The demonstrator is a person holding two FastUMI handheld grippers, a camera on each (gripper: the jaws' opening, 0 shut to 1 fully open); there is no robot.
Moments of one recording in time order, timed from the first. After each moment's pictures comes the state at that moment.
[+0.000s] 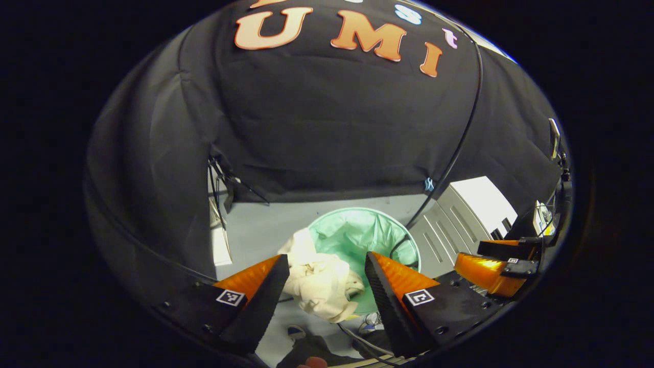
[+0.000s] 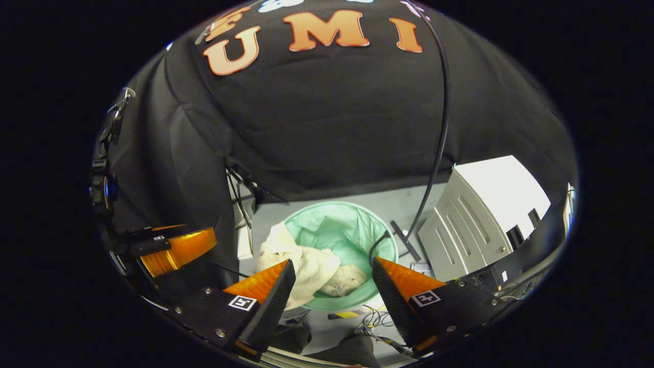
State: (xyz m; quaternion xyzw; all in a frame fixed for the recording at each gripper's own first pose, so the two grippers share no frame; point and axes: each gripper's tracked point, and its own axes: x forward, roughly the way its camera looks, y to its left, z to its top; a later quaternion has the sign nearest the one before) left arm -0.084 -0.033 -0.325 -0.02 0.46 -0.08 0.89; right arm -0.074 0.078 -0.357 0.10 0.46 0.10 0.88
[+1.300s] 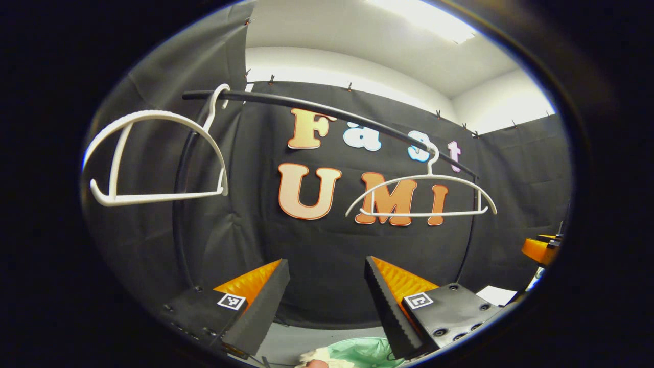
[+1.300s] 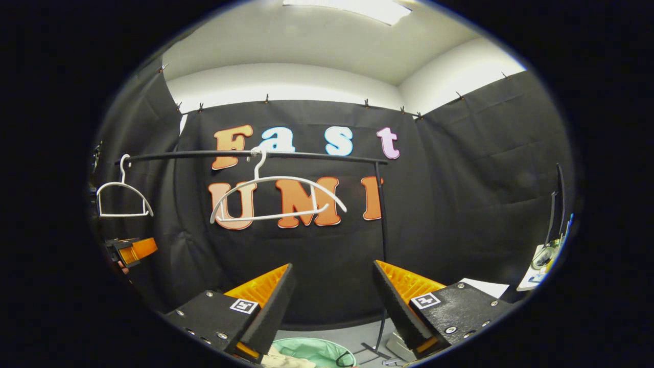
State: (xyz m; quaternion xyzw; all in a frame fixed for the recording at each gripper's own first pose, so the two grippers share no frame) left arm -0.001 0.031 0.029 -0.05 0.06 0.00 1.00; right arm 0.007 -0.054 0.029 0.08 0.04 0.00 1.00
